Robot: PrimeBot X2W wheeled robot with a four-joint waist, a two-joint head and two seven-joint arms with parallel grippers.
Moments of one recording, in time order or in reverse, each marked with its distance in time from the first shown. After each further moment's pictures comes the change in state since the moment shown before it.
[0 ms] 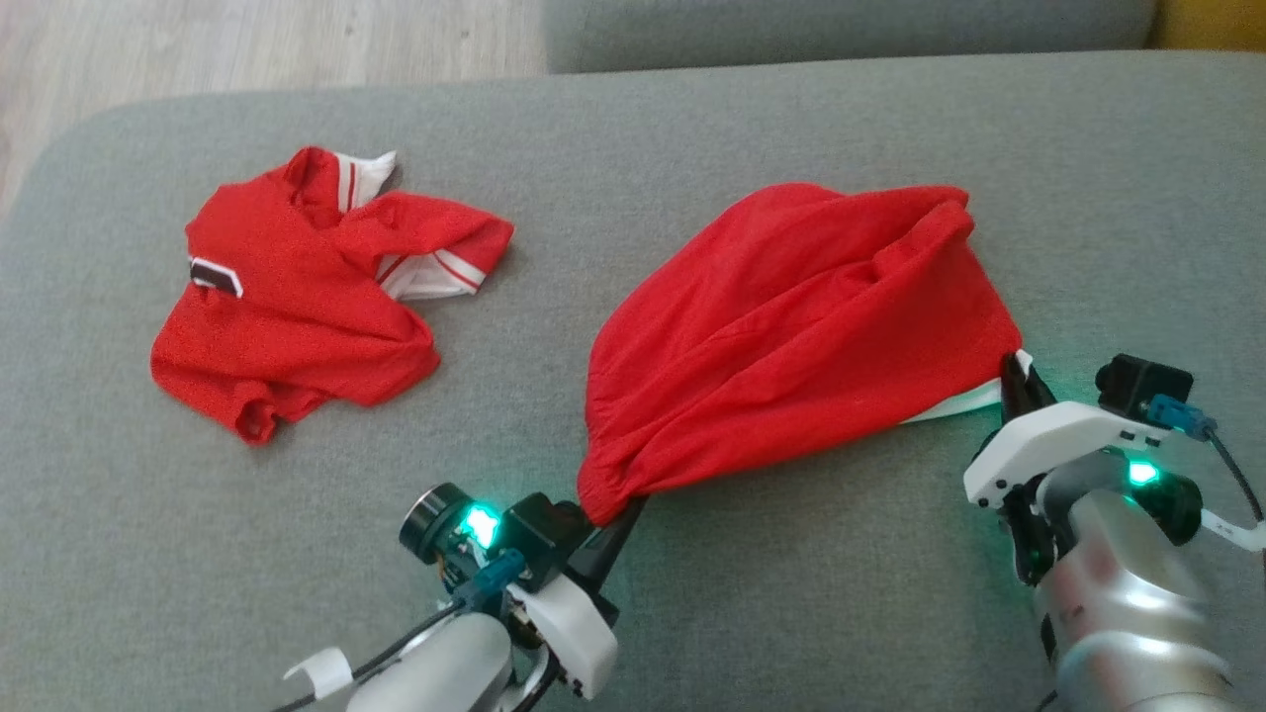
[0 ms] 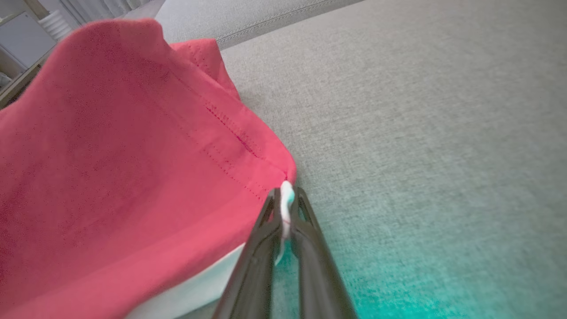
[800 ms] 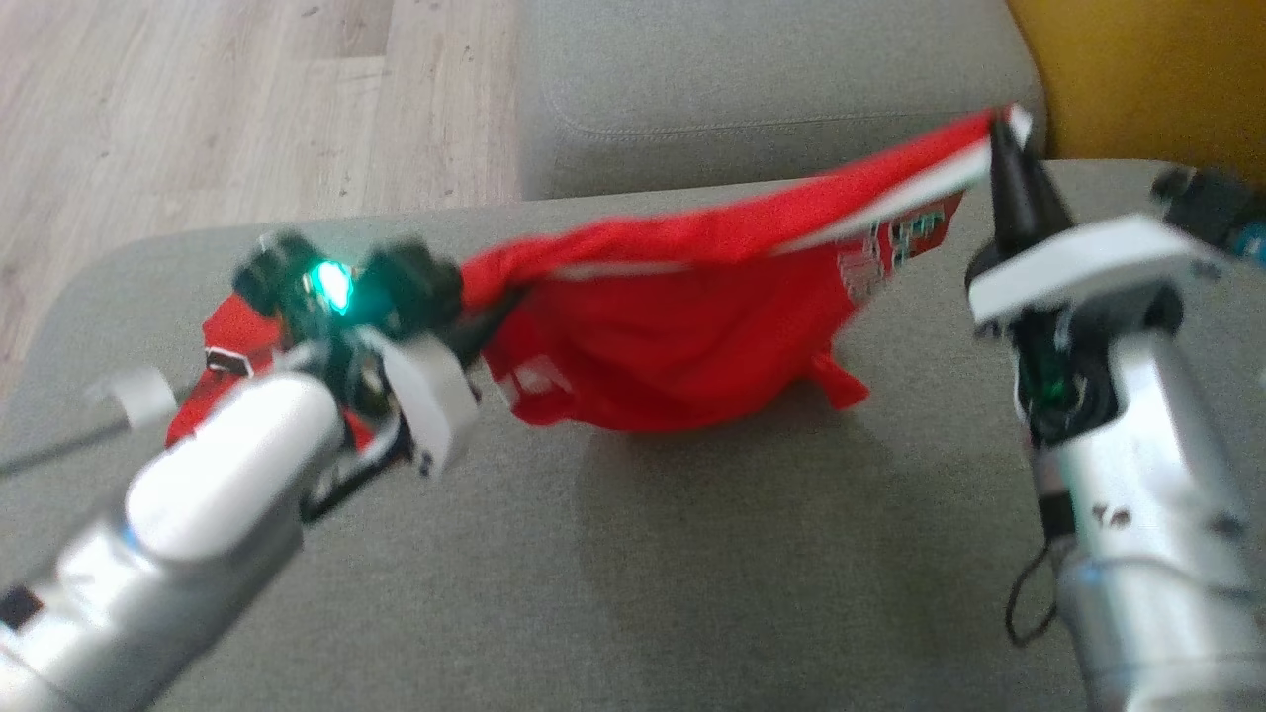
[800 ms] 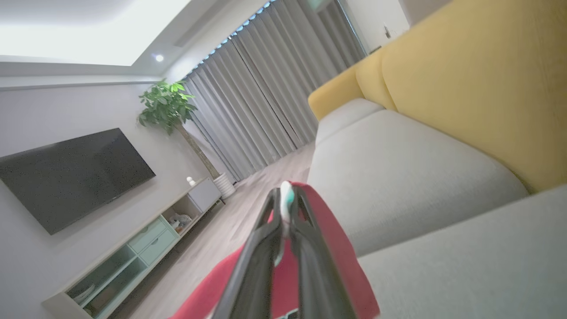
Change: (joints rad) left arm -0.311 0.287 -0.008 -0.182 -0.100 -0.118 0.300; right arm 0.020 0.002 0.229 -0.587 0.491 0.000 0.205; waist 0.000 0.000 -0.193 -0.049
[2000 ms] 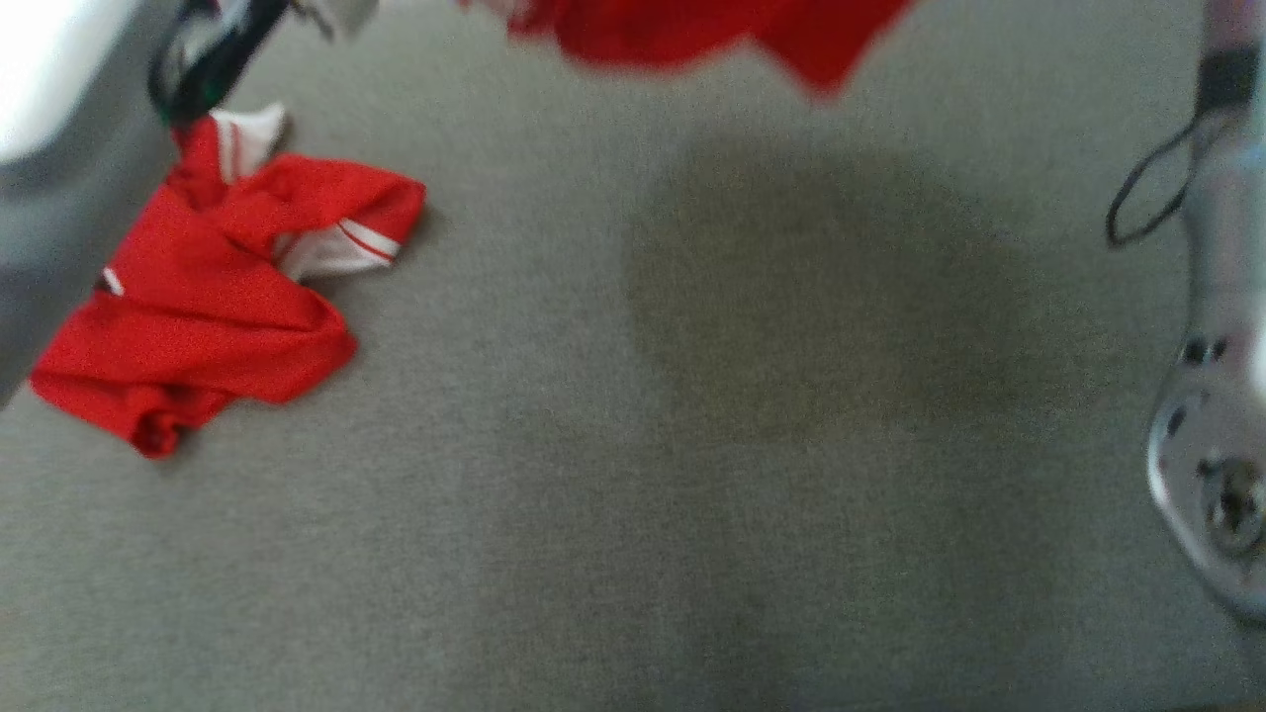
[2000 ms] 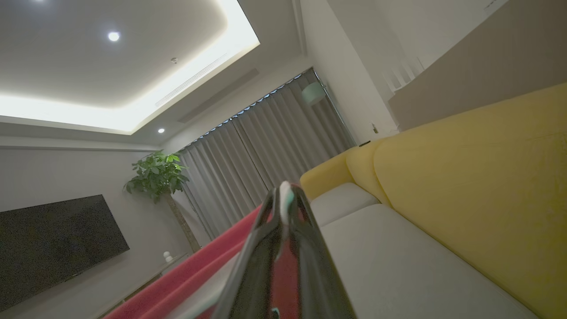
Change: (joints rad) left arm -0.691 -0.023 -0.118 0.248 -0.293 -0.008 -0.186; right arm -0.733 -0.006 -0.179 0.217 -0.163 0.000 -0.100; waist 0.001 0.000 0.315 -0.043
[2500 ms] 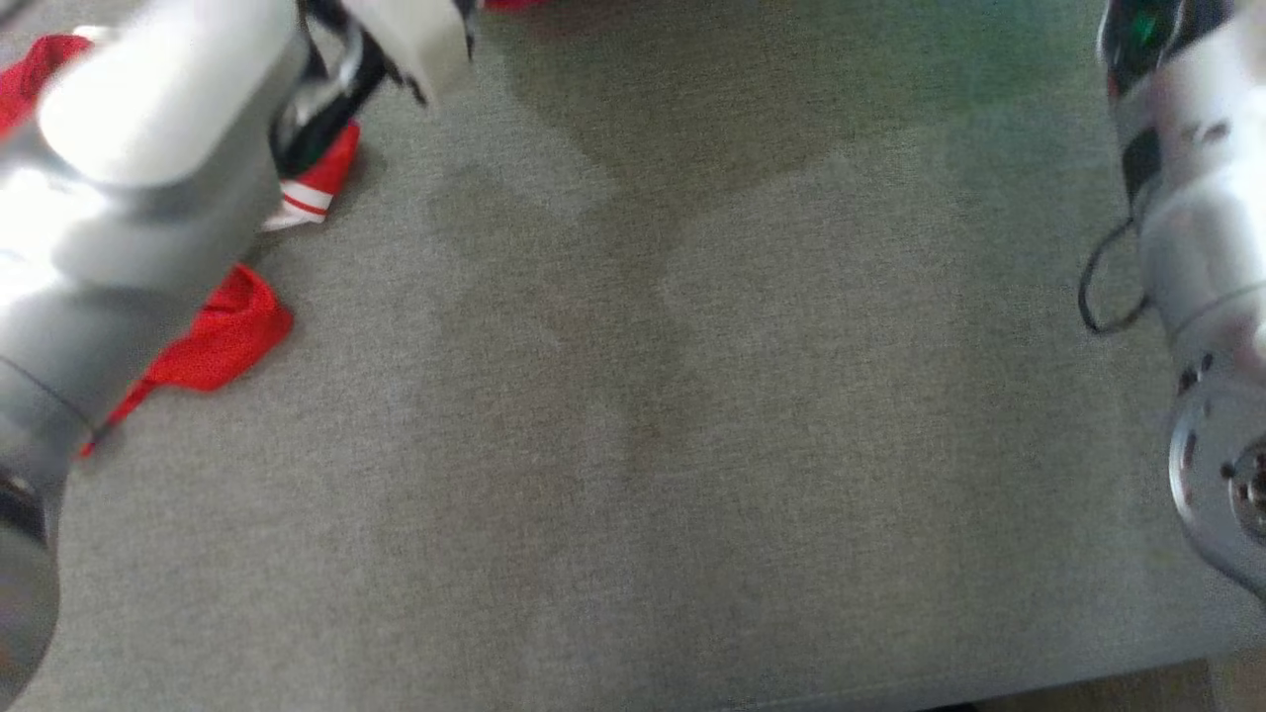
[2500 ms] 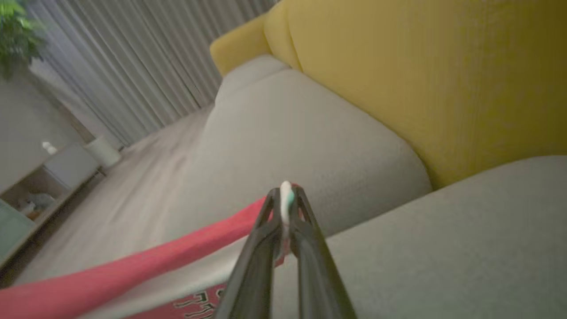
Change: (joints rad) left arm -0.017 -0.100 -0.193 0.120 -0.089 0.001 -0.127; right arm -0.077 -0.028 0.020 0.532 -0.132 0.000 -0.133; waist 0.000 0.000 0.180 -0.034
